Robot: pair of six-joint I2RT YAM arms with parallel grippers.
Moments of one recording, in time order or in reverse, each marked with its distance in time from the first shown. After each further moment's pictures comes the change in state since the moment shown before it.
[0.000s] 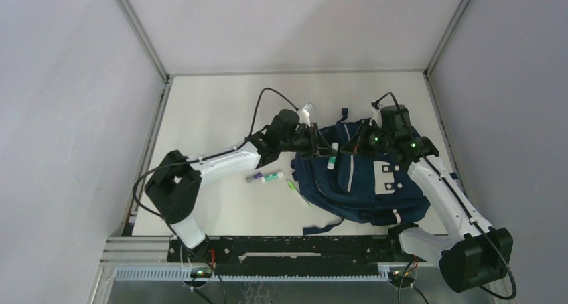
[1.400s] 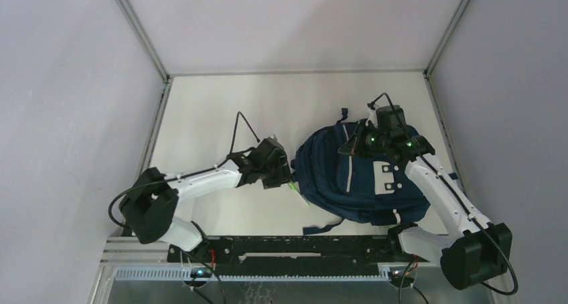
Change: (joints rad) left arm -0.010 -0.208 -0.259 -0.462 -0.423 0.011; right arm 0.037 0.019 0.000 0.008 0.031 0.001
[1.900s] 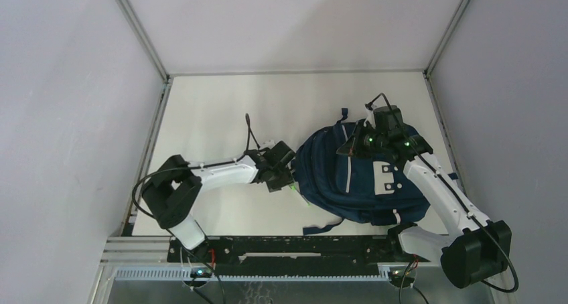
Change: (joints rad) left arm -0.046 0.180 0.089 -0.107 -0.148 -0.222; right arm 0.019 0.010 0.000 0.002 0.013 0.001
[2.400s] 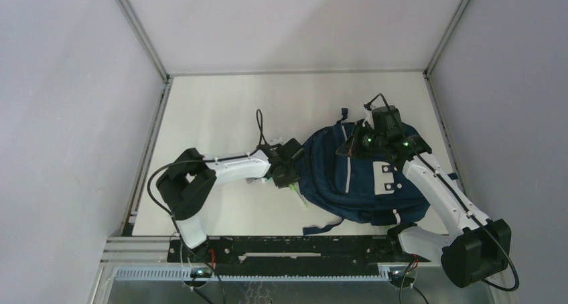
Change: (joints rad) left arm -0.030 0.131 0.151 -0.092 -0.043 -0.019; right arm 0.015 0.006 0.000 0.002 0.016 0.002
